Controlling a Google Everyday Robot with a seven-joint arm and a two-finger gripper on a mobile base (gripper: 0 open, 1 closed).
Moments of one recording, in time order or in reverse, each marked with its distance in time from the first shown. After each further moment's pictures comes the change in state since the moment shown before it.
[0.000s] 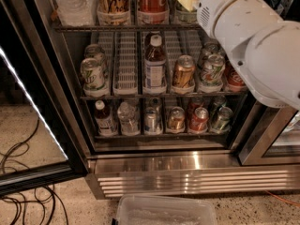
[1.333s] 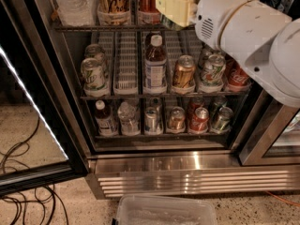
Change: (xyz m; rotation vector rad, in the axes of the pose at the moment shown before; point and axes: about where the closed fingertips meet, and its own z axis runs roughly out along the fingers) arm 0.013 0.042 -0.021 -0.244 0.094 0.066
